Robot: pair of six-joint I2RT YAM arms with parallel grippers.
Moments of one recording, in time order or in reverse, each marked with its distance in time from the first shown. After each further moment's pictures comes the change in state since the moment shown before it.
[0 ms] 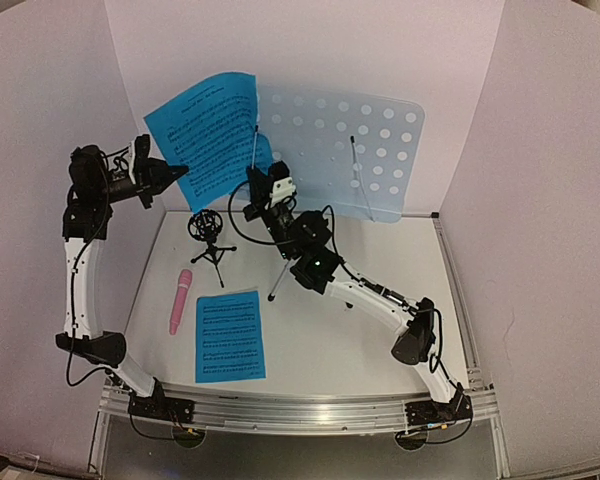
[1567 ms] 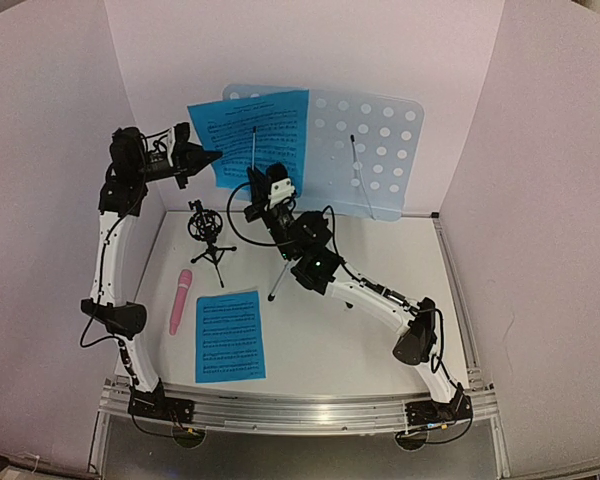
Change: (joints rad) left arm -0.131 0.335 0.331 0.035 -0.065 0.041; right arm 0.000 -0.013 -0.024 0.001 0.003 -0.051
